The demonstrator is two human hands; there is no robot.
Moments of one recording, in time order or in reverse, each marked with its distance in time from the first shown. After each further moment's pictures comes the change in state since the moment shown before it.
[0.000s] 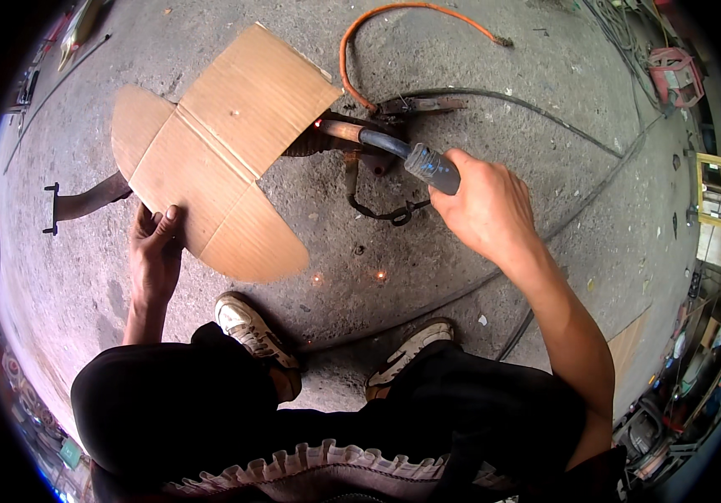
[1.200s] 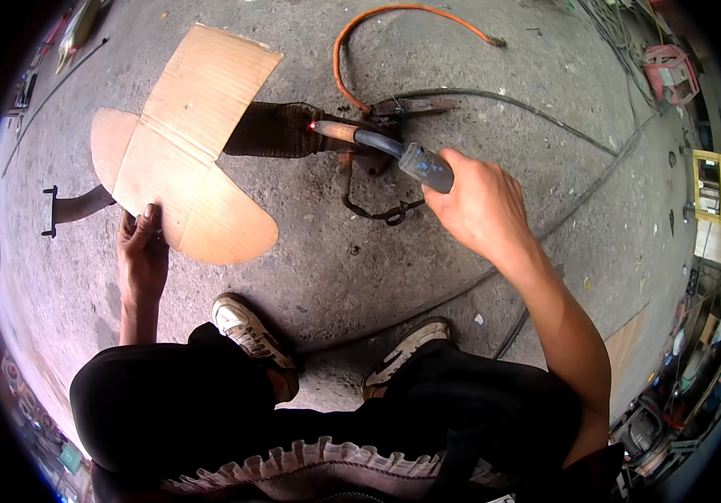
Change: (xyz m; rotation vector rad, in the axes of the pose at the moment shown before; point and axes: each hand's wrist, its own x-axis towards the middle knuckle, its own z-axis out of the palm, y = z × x) left_hand 0.000 0.011 0.005 -0.099 0.201 0.084; right_hand 0.000 0.006 0.002 0.009 0.010 0.000
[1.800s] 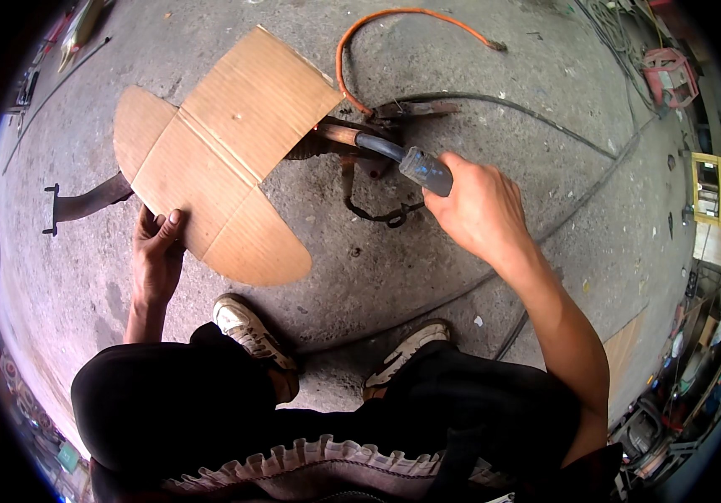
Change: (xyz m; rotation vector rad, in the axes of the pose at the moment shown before) left_hand -0.007 -0.004 0.004 0.071 -0.230 -0.080; right_hand -0.001 -0.005 -0.001 -0.010 -0.016 0.005
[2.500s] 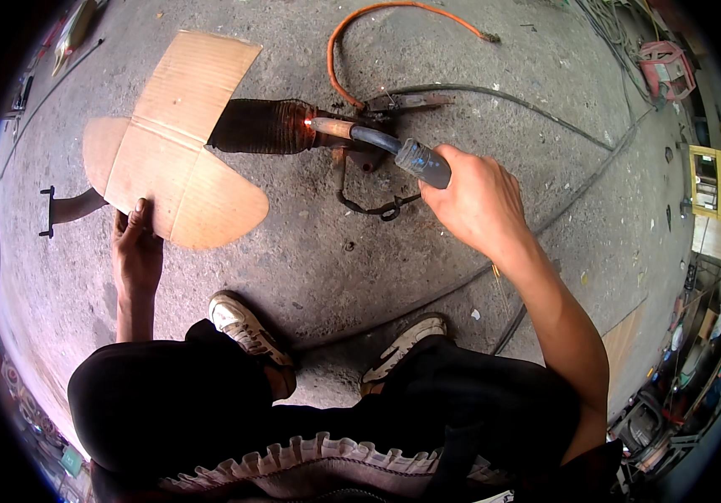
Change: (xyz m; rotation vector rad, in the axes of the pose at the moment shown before) left_hand 0.014 -0.008 -0.046 -0.120 0.165 0.083; right_hand -0.004 0.003 -0.004 0.018 -0.009 0.013
